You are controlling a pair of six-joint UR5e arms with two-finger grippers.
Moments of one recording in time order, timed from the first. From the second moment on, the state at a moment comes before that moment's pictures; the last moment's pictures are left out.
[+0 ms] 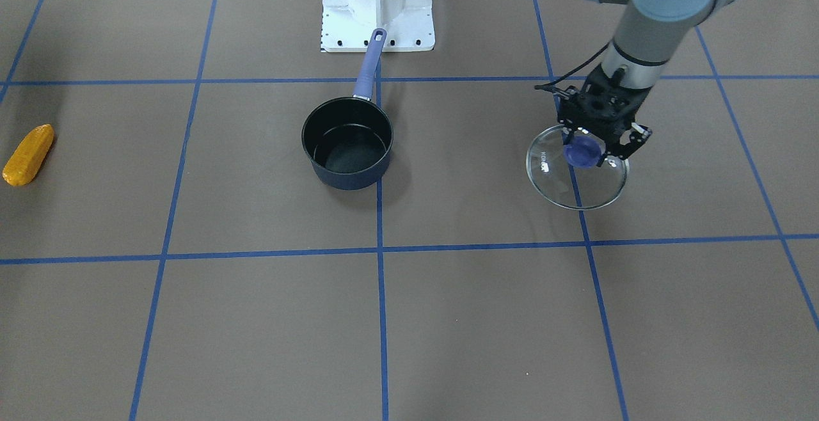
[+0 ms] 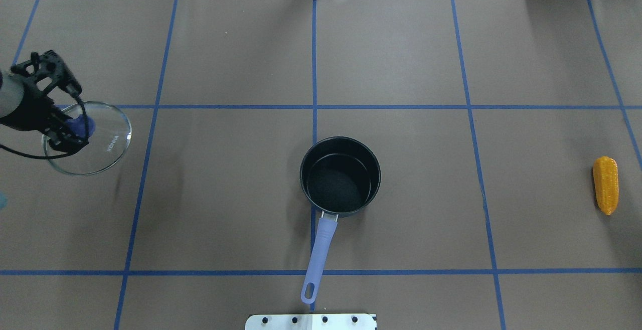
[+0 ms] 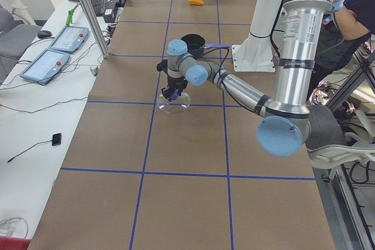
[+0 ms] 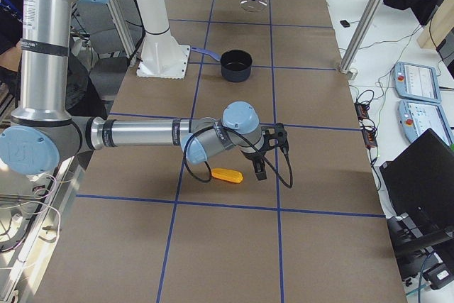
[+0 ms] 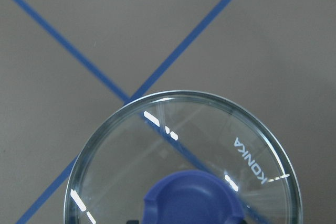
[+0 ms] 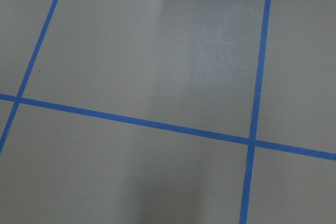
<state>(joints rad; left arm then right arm) -0.95 -1.57 -1.95 -1.81 -2.11 0.04 1.50 -1.70 1.75 -1.12 2.40 0.24</state>
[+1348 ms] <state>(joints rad) -0.97 -1.39 -1.67 -2.35 -2.23 0.05 1.49 -1.70 1.75 -1.12 2.39 0.24</state>
